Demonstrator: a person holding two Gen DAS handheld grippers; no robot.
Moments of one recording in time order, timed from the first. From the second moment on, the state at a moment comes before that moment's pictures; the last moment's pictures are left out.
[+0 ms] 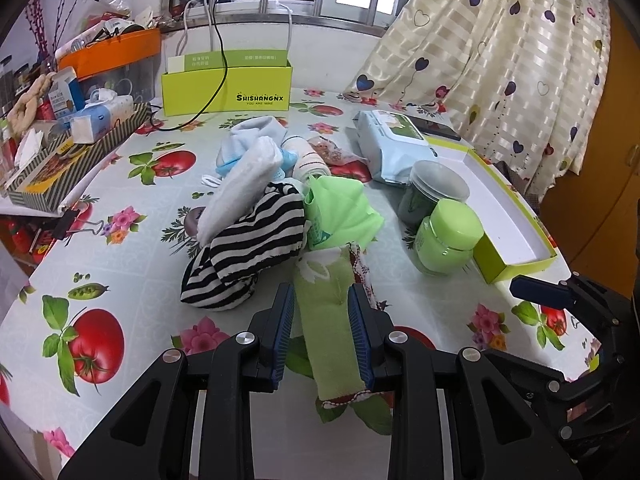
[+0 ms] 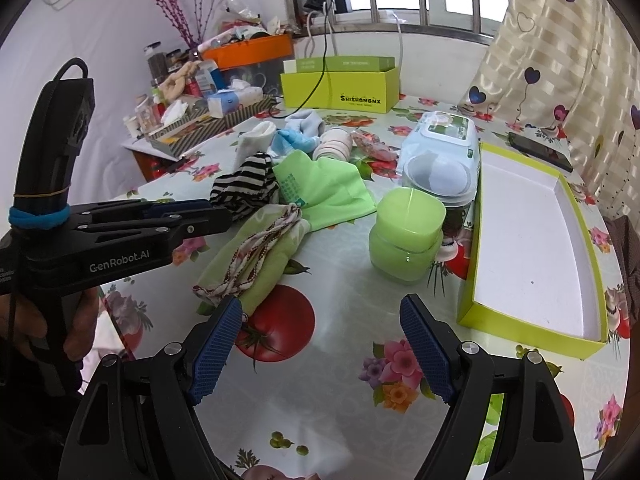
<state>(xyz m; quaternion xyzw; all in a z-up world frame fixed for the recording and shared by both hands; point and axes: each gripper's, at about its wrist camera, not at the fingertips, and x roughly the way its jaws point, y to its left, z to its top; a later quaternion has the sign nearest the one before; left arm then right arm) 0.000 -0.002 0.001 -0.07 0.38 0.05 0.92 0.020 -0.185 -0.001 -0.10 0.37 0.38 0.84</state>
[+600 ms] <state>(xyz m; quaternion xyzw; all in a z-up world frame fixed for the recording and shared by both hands) -0.002 0.005 0.000 -0.09 0.38 0.04 0.92 0.023 -0.180 -0.003 -0.09 0.38 0.38 0.84</state>
